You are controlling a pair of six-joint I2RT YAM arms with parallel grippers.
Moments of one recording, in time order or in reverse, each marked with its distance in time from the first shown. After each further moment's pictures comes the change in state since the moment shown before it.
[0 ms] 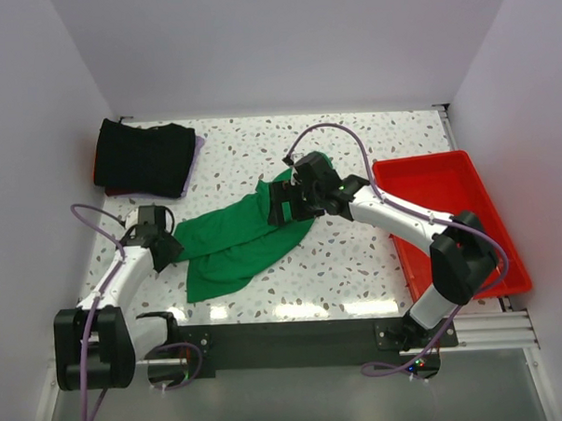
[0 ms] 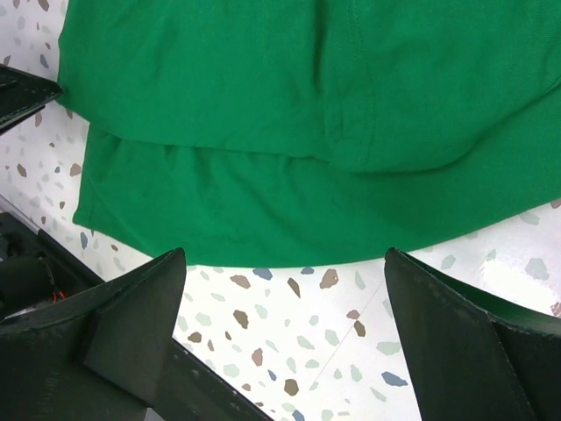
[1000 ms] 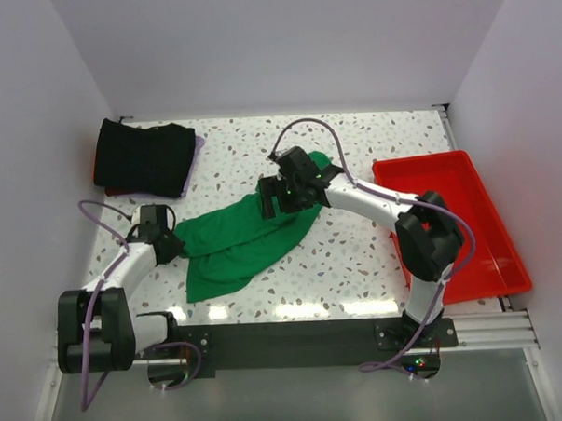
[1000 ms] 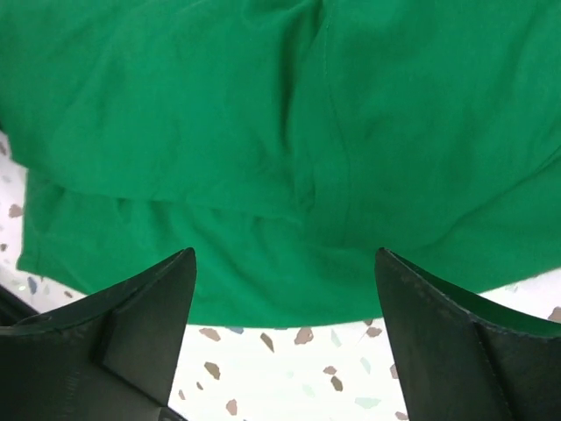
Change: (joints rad) left arm 0.014 0.104 -0.034 0.200 0.079 0.056; right arm 0.002 0.211 0.169 -0.041 0.049 -0.050
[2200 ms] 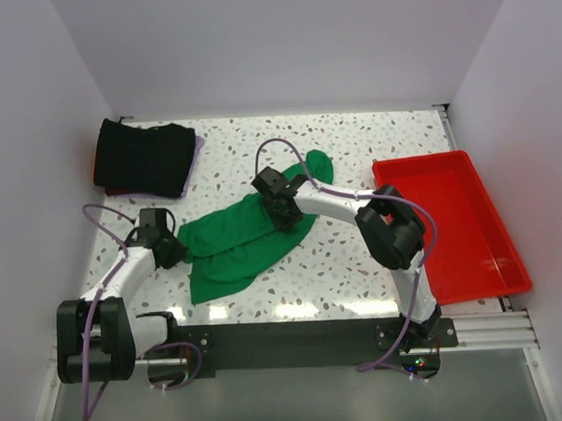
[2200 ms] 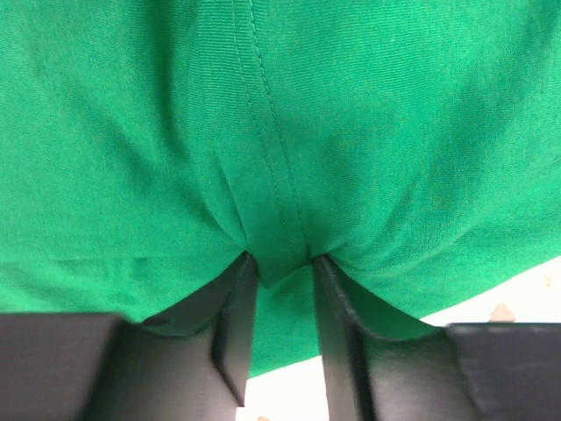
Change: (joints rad) left arm 0.000 -0.054 -0.014 -0.074 0.089 0.023; right arm 0.094 0.253 0.159 -0.186 0.316 -0.126
